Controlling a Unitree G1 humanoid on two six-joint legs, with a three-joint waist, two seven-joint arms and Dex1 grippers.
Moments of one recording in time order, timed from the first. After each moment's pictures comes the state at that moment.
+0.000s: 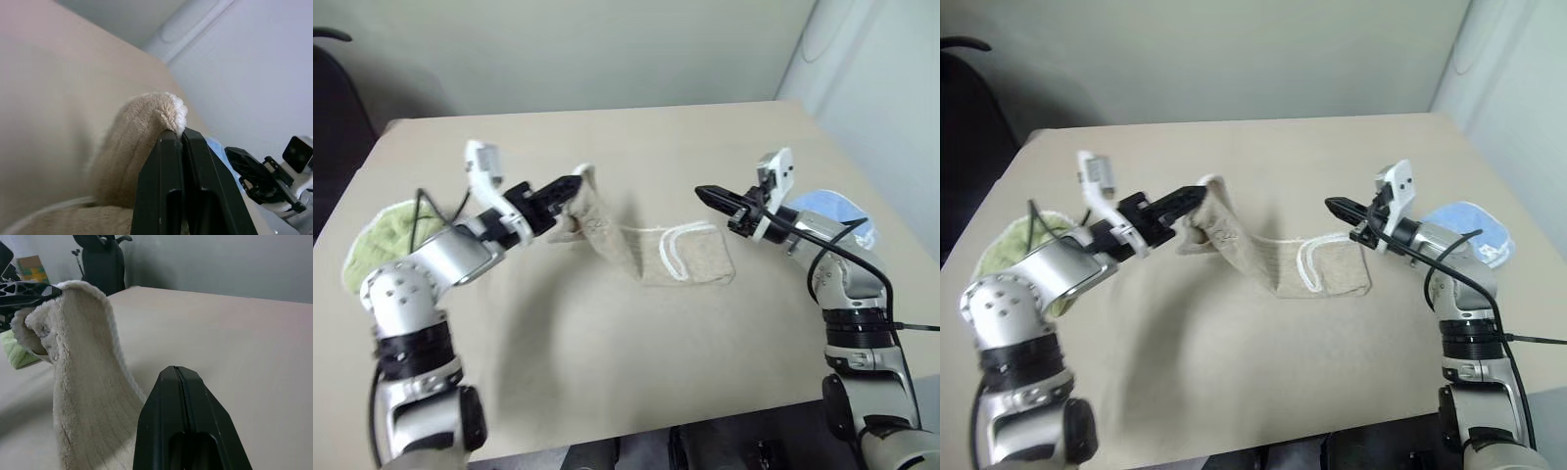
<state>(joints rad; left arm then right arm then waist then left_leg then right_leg) -0.69 0.45 0.34 -0.09 -1.41 1.10 0.07 -0.66 -0.43 -0.08 0.07 0.47 0.55 0.79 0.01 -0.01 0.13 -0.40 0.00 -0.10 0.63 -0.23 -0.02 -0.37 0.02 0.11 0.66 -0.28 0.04</state>
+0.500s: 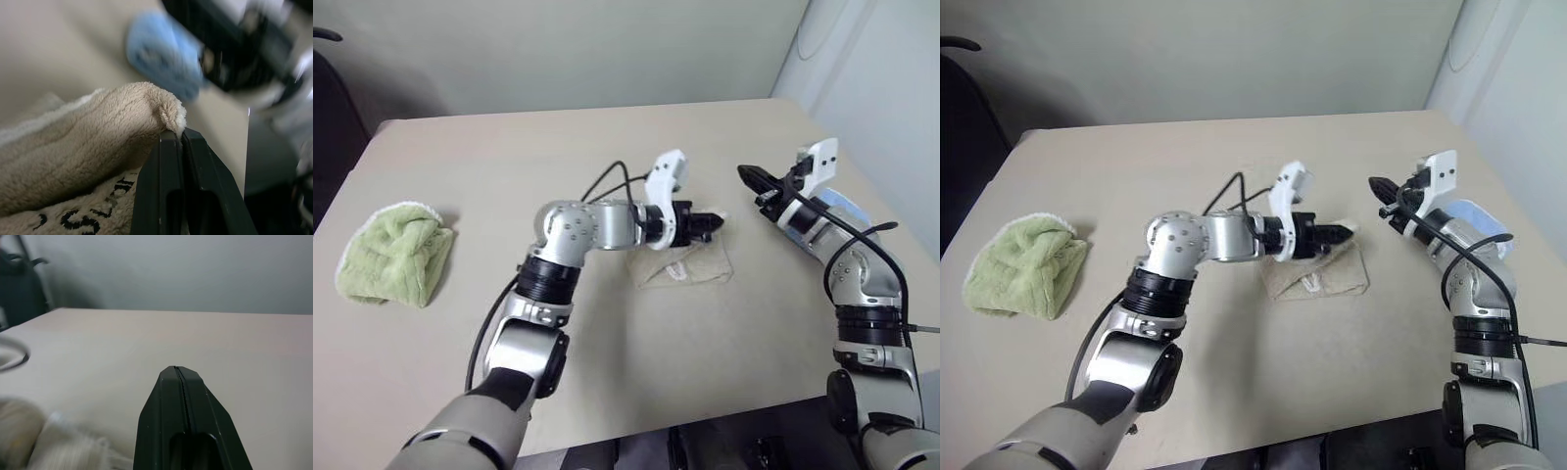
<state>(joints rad) -1.00 0.16 -0.12 0.21 -1.04 1.21 -0.09 -0.66 -0.44 -0.22 0.13 0.44 0.48 0.60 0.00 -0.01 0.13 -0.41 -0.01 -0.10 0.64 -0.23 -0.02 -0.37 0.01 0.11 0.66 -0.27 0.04</state>
